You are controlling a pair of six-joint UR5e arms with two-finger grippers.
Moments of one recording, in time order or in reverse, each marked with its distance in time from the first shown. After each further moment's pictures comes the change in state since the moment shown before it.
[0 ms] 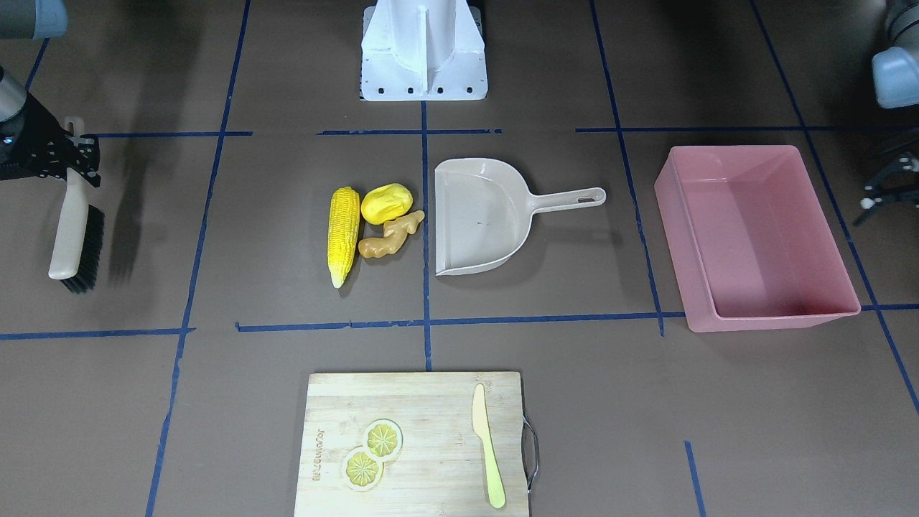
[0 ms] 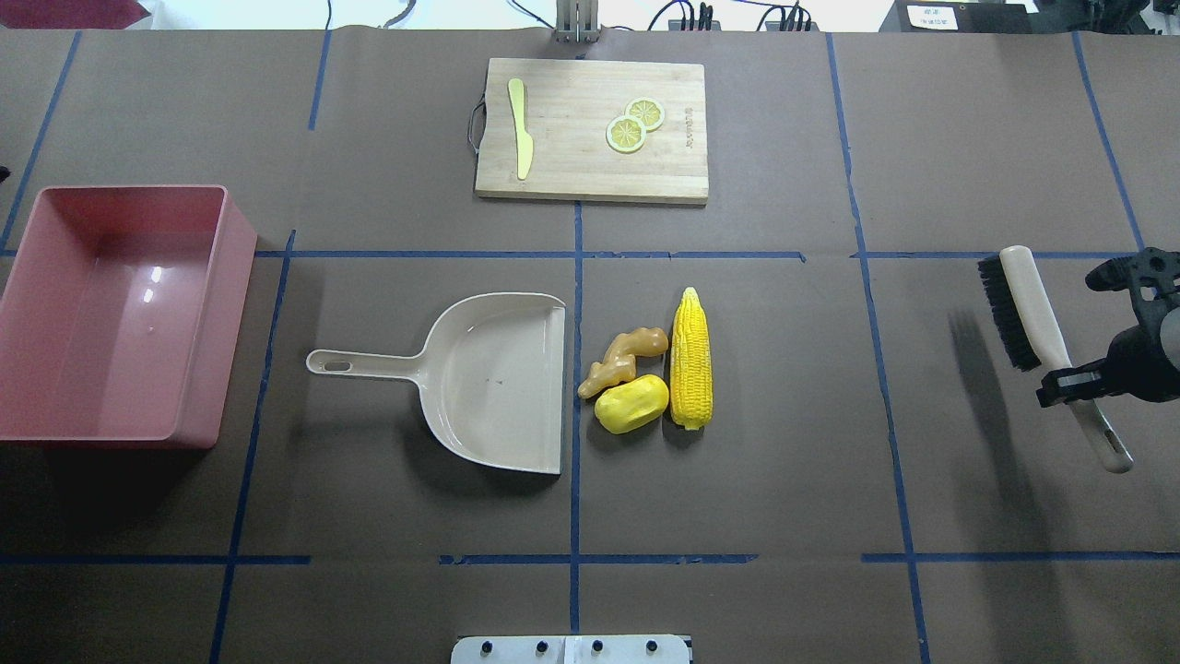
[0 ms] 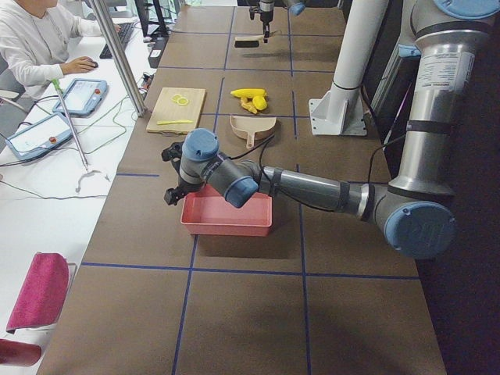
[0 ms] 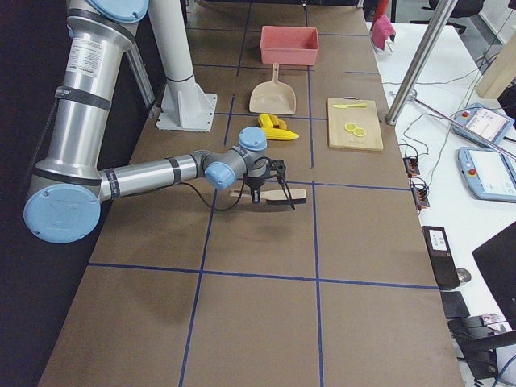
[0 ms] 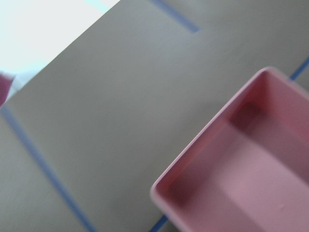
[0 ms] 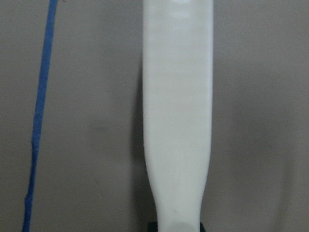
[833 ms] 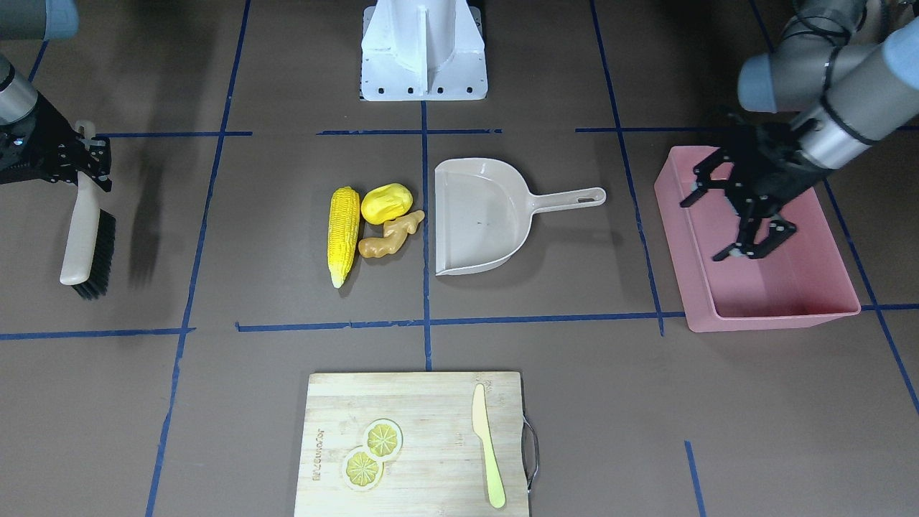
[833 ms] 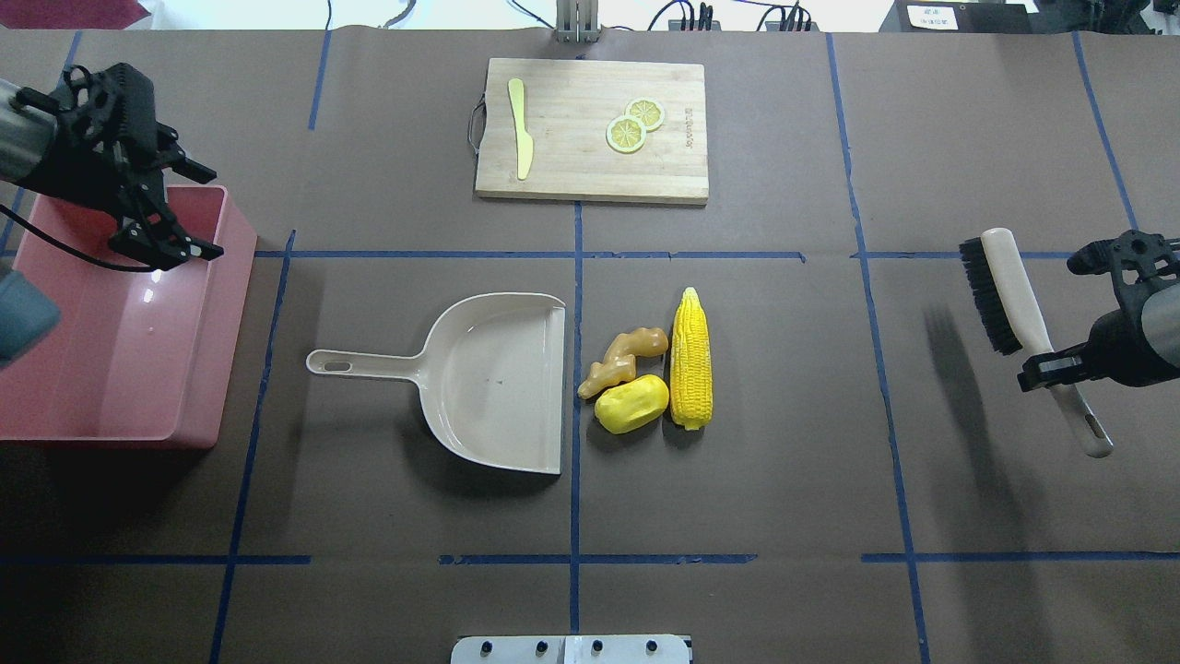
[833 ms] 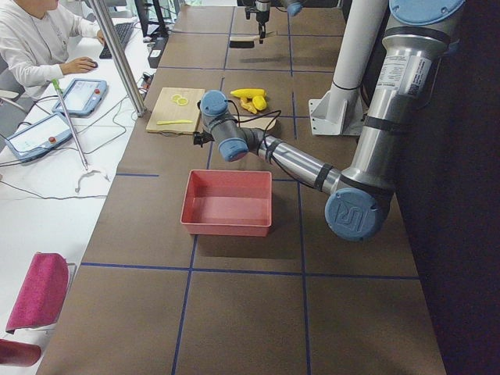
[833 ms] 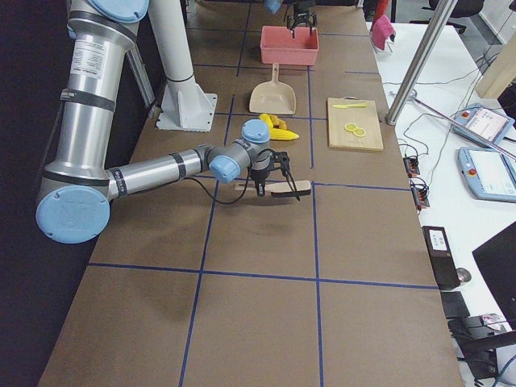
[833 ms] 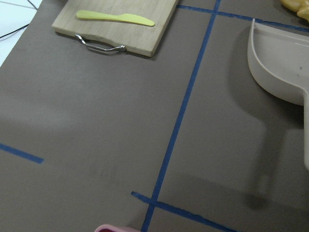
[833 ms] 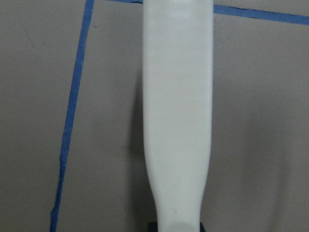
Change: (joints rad) left arm 0.299 -0.108 -0.044 -0.016 -0.001 0.056; right arm -0.003 0.027 0.011 -0.007 -0.013 -0.001
